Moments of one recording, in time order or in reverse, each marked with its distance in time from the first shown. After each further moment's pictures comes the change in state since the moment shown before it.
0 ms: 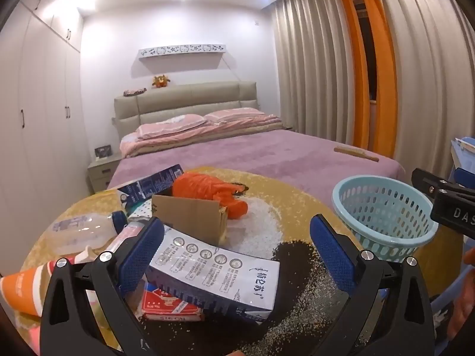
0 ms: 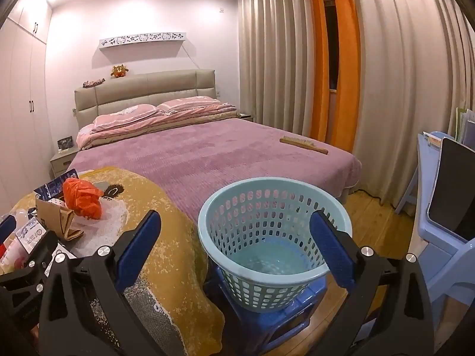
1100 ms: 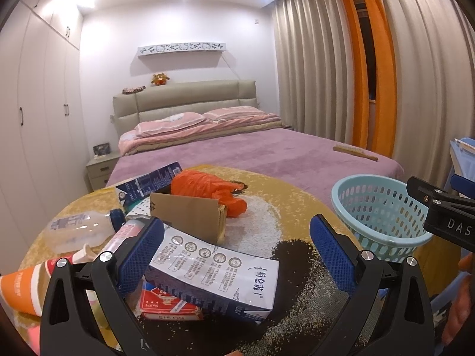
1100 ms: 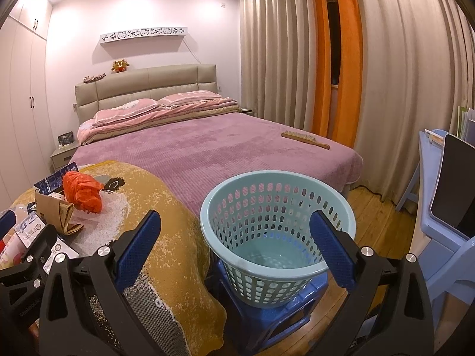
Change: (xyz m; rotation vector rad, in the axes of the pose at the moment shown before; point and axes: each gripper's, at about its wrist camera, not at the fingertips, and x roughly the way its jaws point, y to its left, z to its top) left arm 0.001 0.003 0.001 -0.008 0.009 -0.007; right arm 0.003 0.003 -0.004 -0.008 0.024 0.002
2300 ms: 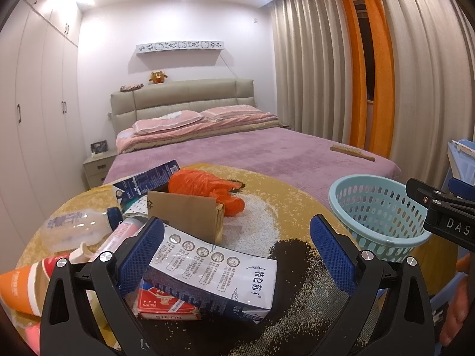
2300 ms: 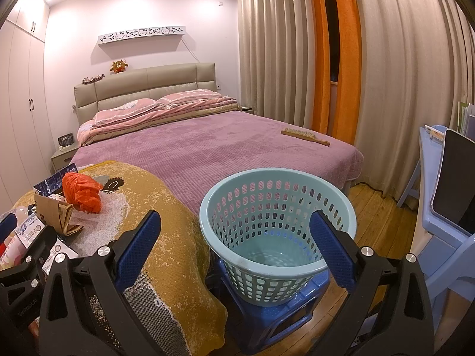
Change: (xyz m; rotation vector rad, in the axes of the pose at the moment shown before) left arm 0.001 -0.002 -0.001 -0.002 0.005 -0.011; right arm 0.002 -0.001 -0.001 0.010 0.006 0.001
